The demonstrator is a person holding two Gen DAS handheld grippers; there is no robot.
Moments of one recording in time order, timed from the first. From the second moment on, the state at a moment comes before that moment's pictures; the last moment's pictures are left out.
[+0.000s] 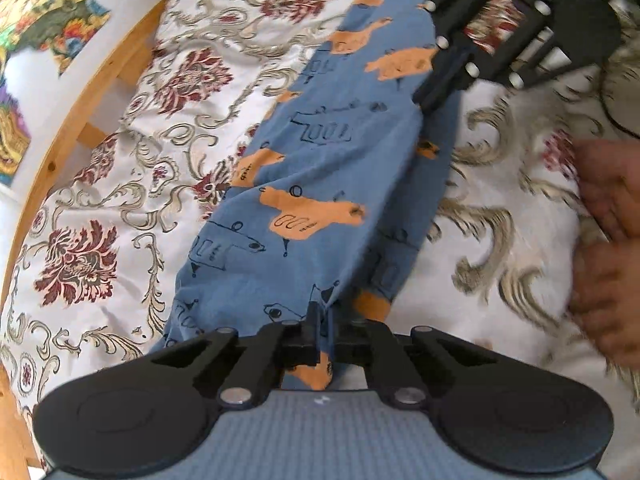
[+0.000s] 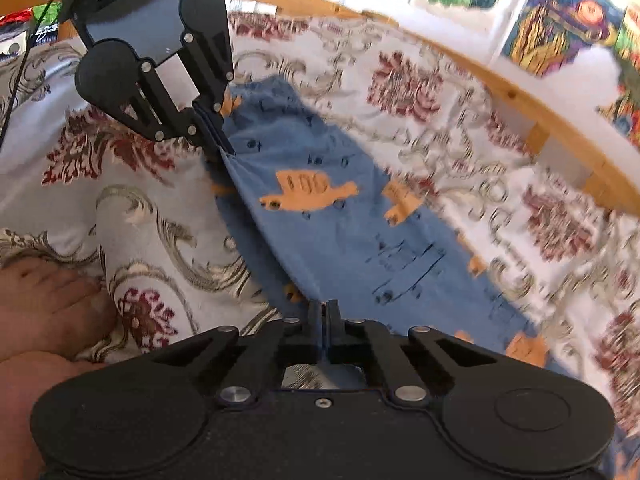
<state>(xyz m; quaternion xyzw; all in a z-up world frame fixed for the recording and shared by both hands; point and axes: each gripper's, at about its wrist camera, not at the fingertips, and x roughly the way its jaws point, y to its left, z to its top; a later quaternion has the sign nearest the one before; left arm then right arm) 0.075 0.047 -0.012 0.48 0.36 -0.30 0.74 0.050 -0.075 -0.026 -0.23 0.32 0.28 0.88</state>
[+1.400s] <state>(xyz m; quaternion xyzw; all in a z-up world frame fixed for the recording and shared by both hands) 0.132 0.176 0.032 0.02 0.47 -0.10 0.88 0.105 0.012 0.002 -0.13 0.30 0.32 0.89</state>
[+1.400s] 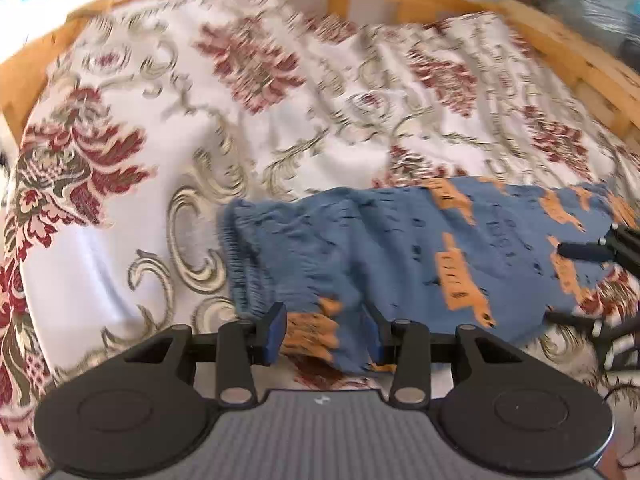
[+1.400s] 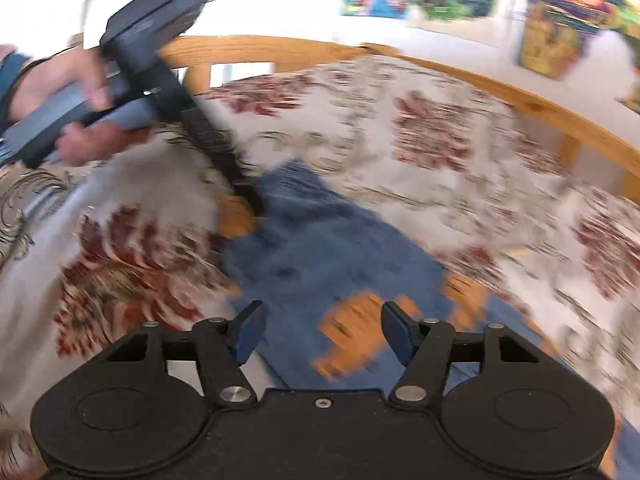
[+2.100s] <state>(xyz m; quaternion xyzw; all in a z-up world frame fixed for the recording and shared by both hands) 0.213 0.177 0.045 0.06 0.47 -0.01 0.88 0.137 0.071 -0.033 -0.10 0.35 0.33 0.87</state>
